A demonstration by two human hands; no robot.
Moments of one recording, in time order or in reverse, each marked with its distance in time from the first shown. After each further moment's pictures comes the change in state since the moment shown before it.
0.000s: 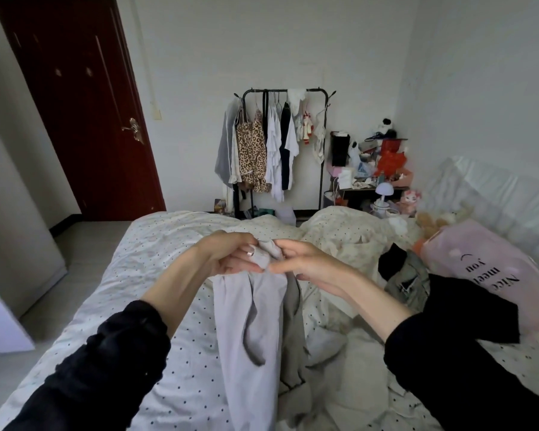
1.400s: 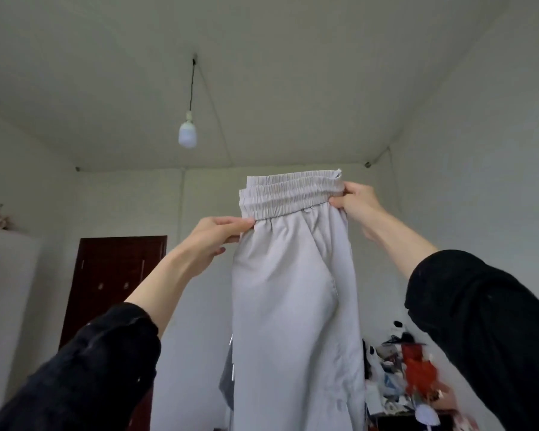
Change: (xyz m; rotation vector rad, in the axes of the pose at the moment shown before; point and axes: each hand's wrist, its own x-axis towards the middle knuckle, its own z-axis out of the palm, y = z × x) left_hand -0.169 0.306 -0.082 0.117 0.271 1.043; right_hand -0.059 -0.385 -0.170 -0.064 0.791 -0.898
